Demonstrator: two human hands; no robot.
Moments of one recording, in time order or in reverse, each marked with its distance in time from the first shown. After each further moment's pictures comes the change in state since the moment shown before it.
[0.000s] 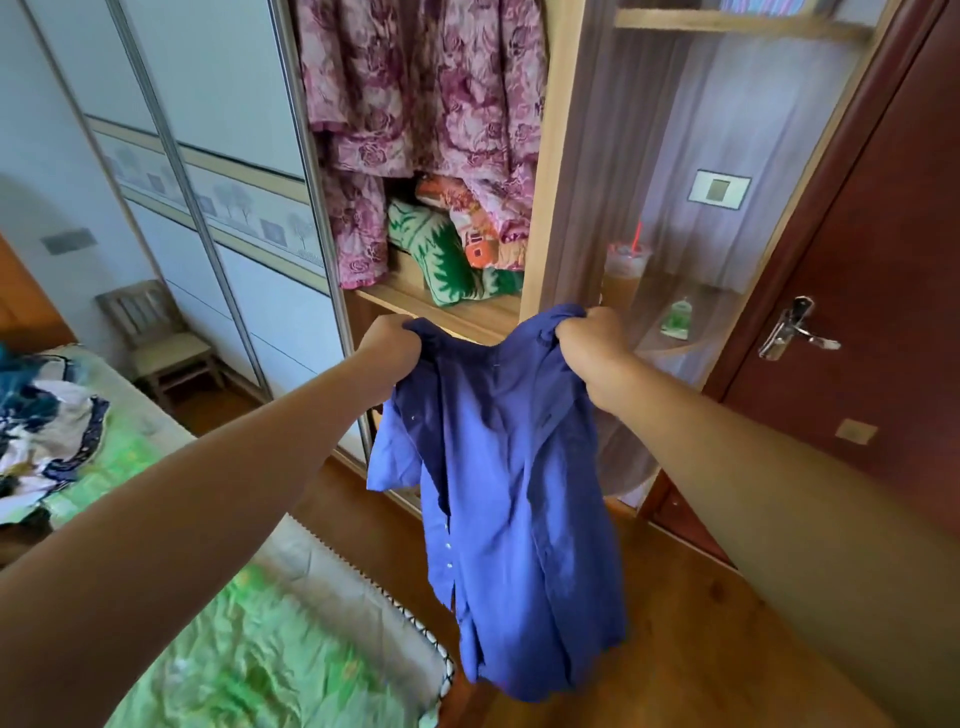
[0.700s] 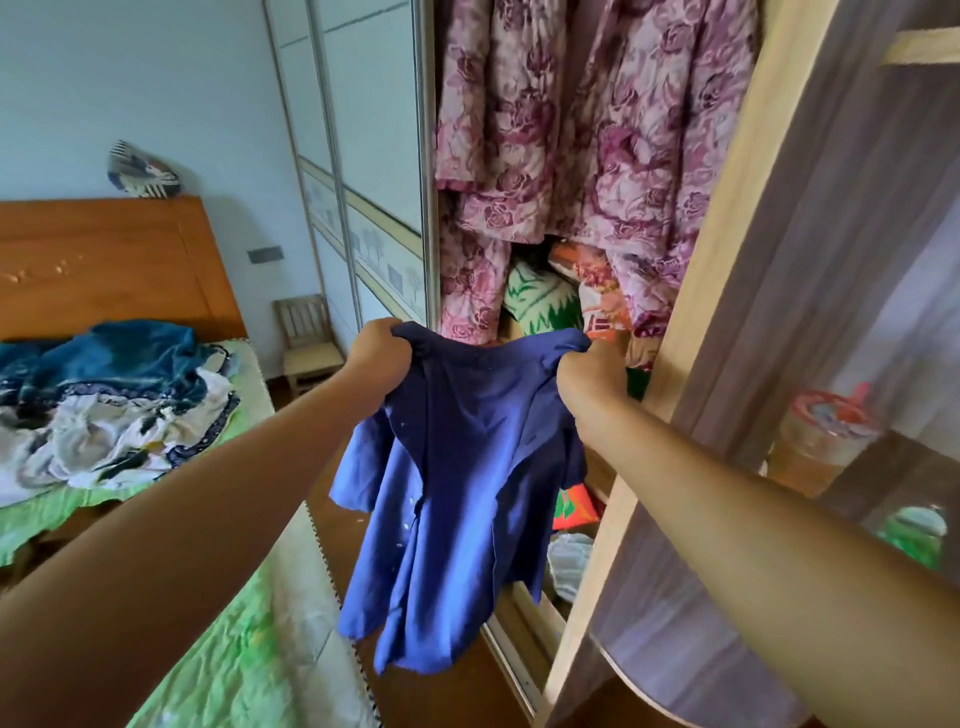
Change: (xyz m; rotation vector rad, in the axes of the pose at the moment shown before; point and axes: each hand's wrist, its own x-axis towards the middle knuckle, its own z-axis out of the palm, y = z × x) left_hand 0.200 -0.001 -0.046 0.115 0.453 -0.158; right_hand 0.247 -0.075 0.147 0.074 -0.246 -0.214
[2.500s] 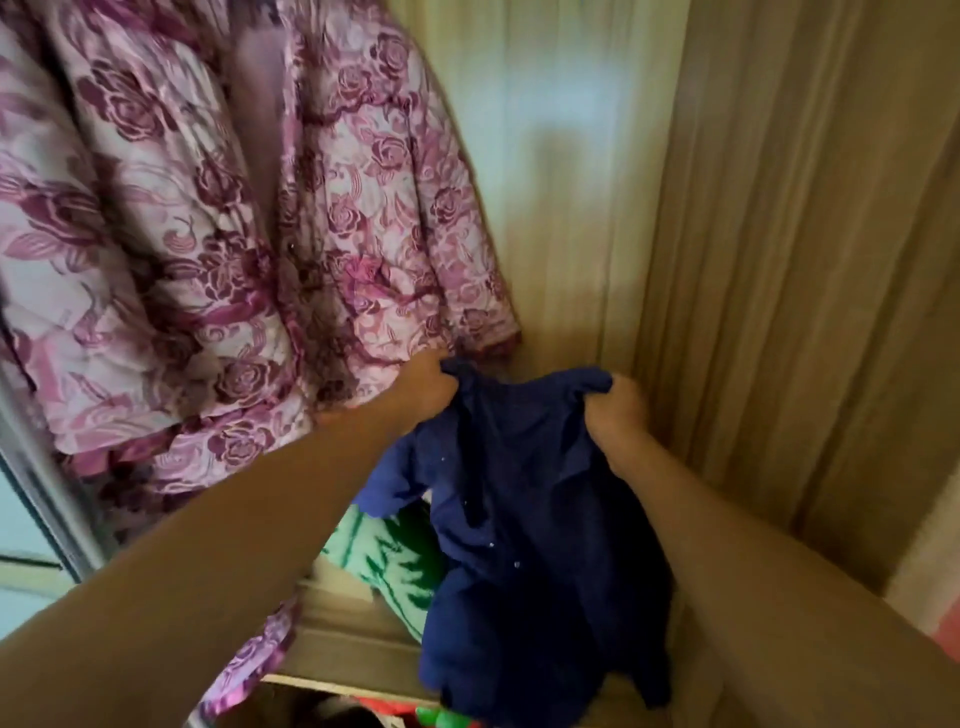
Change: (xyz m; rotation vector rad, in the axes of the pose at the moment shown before) left_hand 0.342 0.214 0.295 -0.081 -0.855 0.794; right_hand 0.293 -0.010 -0.064 0.015 0.876 0.132
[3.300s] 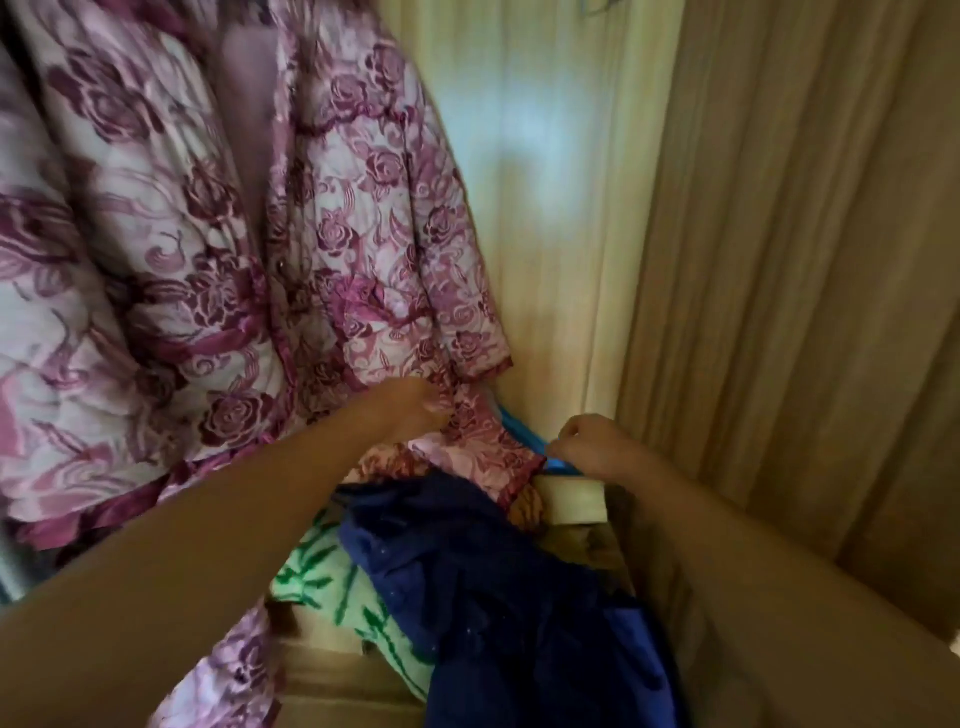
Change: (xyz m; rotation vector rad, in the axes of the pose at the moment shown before) left_hand 0.034 -0.031 -0.045 0.498 -0.311 0.067; right_hand 0.009 -0.016 0.017 -0.632 -0.376 -0.007
